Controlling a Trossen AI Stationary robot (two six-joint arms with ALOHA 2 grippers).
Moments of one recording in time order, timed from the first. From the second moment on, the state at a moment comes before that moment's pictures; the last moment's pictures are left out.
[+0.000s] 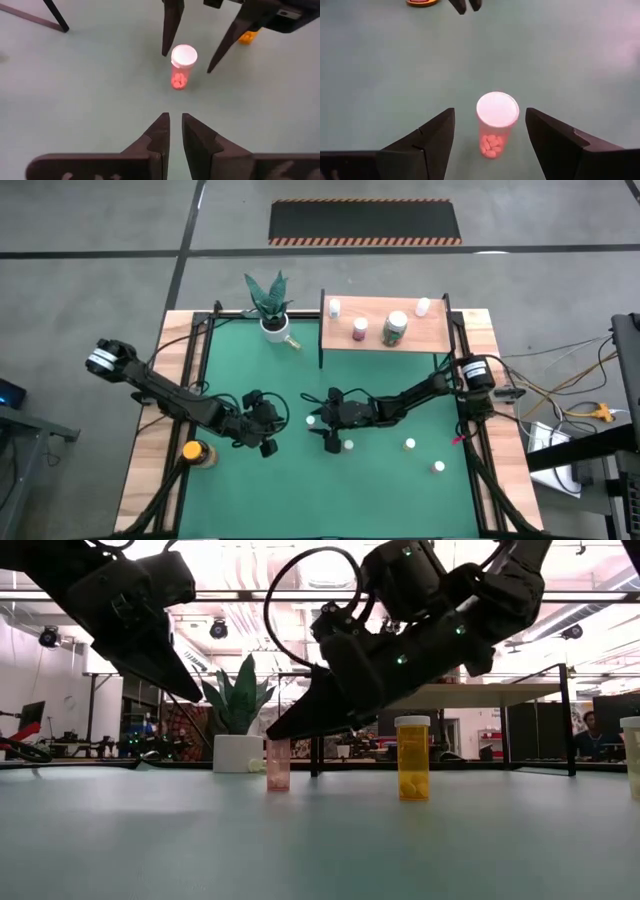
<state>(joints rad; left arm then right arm) -0.42 1.28 0.65 -0.22 -0.52 -0.61 0.14 2.00 0.94 0.58 0.16 0.09</state>
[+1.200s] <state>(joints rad) -0.42 1.28 0.66 -0.22 -0.58 -0.57 0.14 1.96 1.01 0.41 0.15 0.02</state>
